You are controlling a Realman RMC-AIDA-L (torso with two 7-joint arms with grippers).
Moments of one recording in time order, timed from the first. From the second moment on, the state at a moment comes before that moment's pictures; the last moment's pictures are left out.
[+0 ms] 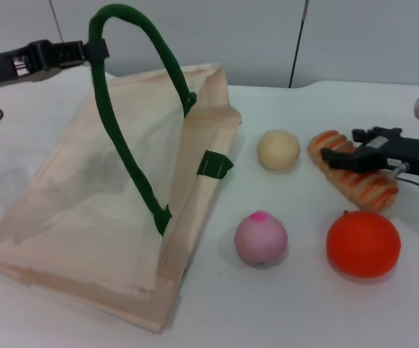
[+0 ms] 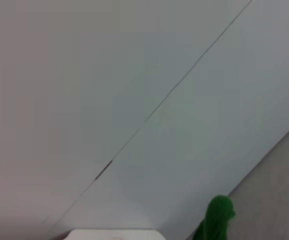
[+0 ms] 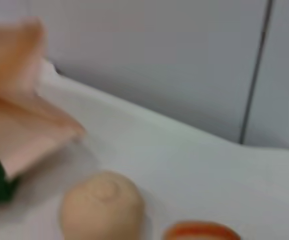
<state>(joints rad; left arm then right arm) -0.63 -1.79 0.57 0.42 -1.38 -1.63 1.22 0.97 1.97 -1.93 0.23 -0.52 -0.80 1.04</state>
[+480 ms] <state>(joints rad) -0.64 -1.79 0.57 0.42 -1.41 -1.64 1.23 1.21 2.02 -2.00 0.79 -0.41 -1.16 0.96</state>
